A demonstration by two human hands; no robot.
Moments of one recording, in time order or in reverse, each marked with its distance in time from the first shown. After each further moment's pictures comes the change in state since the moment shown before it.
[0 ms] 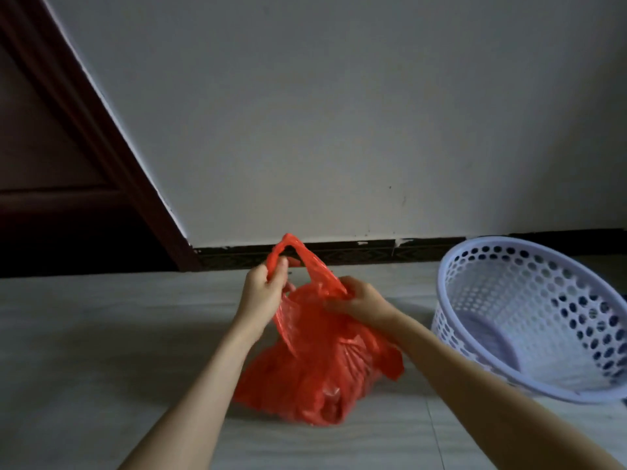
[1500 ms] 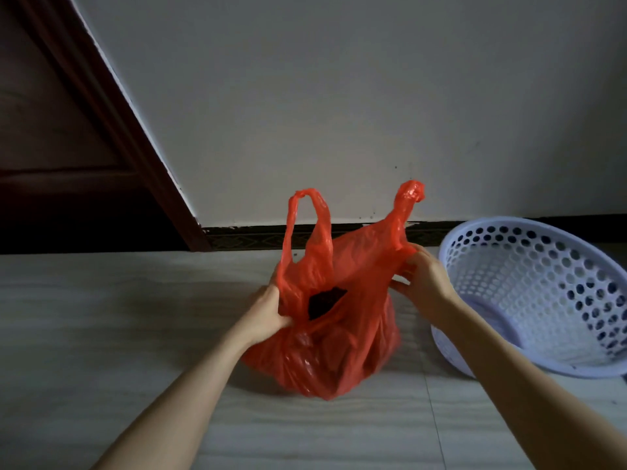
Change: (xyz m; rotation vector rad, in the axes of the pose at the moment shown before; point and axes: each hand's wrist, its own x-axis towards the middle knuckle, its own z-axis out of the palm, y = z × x) left_hand -0.032 -0.061 -0.013 0.612 -0.377 -0.004; right_hand -0.034 0.029 -0.049 0.662 0.241 0.049
